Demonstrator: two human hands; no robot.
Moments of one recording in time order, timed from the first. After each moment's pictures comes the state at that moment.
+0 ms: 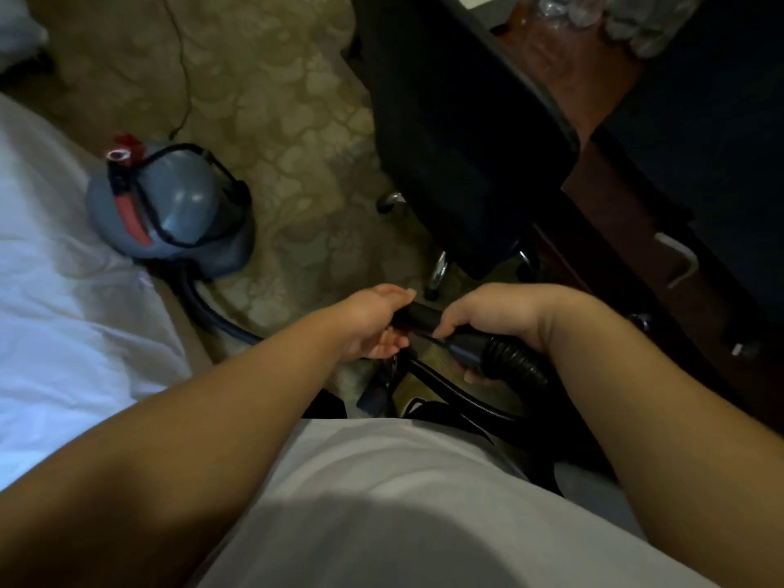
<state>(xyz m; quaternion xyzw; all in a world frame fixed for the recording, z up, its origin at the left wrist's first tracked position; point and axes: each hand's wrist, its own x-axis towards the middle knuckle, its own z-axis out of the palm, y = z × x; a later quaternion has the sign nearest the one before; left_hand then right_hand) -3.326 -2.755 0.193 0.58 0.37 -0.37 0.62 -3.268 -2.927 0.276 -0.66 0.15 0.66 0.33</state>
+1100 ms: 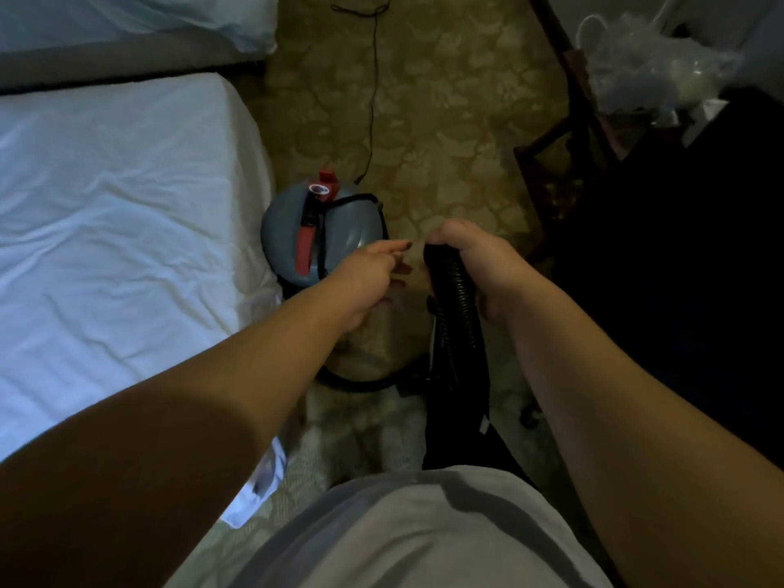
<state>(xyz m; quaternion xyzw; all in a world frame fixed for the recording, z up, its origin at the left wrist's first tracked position) -3.288 -2.357 0.229 0.59 0.42 -0.05 0.69 -3.196 -2.480 0.287 -0.68 -0.04 0.47 0.56</state>
